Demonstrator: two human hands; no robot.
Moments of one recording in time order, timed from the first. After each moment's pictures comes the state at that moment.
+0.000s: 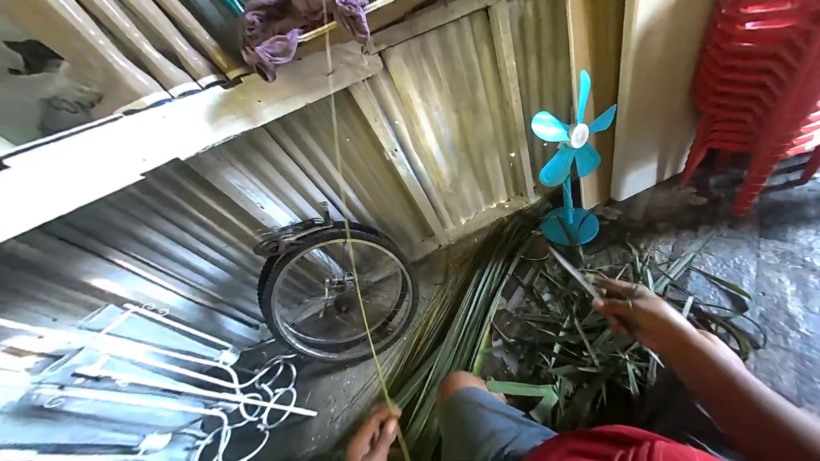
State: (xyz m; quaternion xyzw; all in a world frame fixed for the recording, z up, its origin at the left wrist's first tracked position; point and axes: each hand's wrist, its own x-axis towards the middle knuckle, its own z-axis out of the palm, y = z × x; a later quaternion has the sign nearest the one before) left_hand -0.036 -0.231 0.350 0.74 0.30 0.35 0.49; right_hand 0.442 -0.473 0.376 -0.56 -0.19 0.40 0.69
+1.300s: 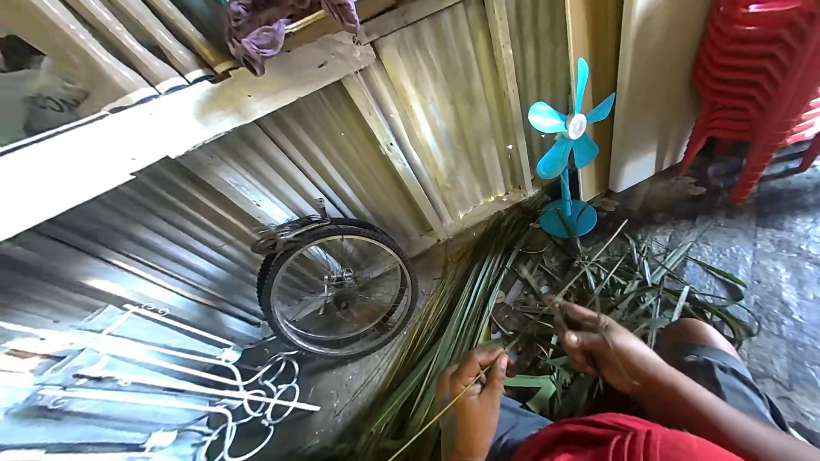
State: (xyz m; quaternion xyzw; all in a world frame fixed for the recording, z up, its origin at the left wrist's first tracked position) left_hand 0.159 -0.321 0.372 0.75 0.10 0.45 0.48; right_hand 0.370 -0.469 0.377 -0.37 -0.27 0.53 0.71
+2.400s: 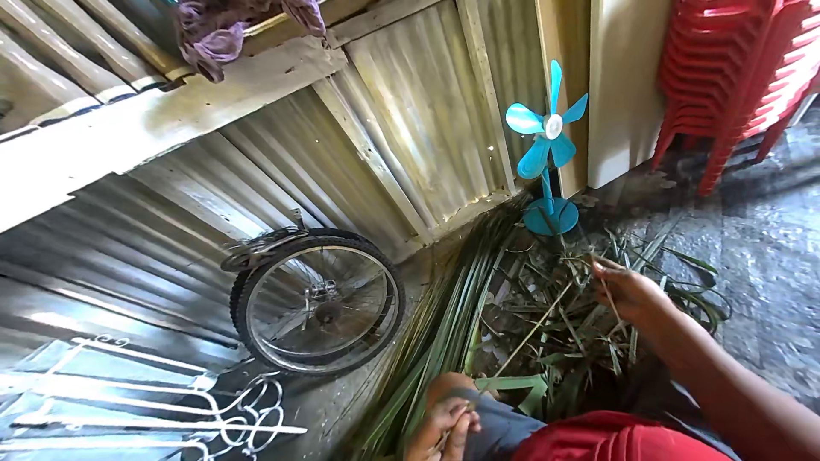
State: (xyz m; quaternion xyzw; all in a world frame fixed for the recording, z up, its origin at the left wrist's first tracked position) left_hand 0.096 -0.327 0.382 0.77 0.08 0.41 0.48; right_hand 0.470 -0.470 0.353 -0.46 -0.02 0.36 0.81
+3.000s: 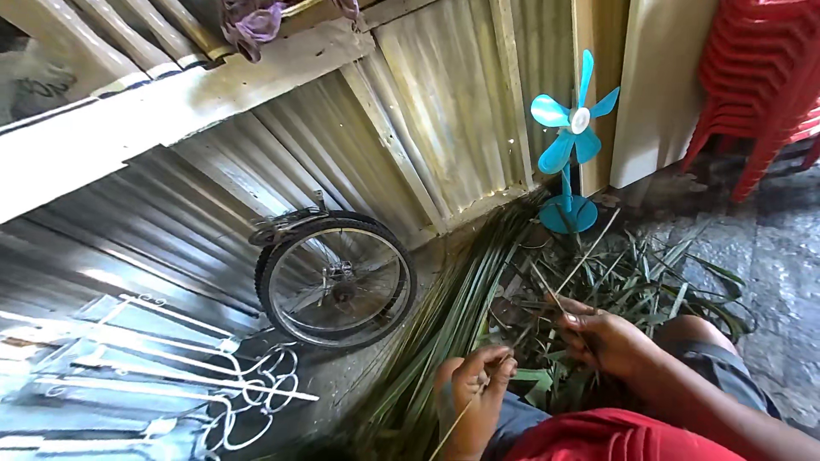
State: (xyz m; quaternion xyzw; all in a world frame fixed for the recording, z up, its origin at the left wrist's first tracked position) left_hand 0.154 -0.320 0.364 0.75 0.06 0.40 0.53; right_hand 0.379 -0.459 0.367 -0.34 -0.16 0.60 0.71
